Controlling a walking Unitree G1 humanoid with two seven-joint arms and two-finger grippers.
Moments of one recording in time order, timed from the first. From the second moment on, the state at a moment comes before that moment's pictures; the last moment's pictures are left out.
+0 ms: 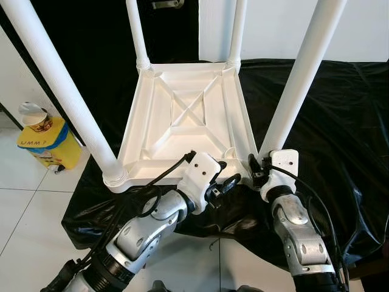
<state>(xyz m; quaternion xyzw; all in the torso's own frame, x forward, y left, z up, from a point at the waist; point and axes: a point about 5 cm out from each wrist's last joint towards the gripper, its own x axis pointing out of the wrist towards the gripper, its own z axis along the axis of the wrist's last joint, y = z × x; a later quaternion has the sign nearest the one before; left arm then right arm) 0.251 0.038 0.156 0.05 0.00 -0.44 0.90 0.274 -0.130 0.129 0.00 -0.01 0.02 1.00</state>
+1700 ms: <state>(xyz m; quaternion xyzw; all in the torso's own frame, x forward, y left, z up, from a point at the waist) 0.255 0.050 0.154 0.09 0.00 -0.43 0.90 0.292 -0.172 0.129 -0.11 0.00 0.30 0.95</state>
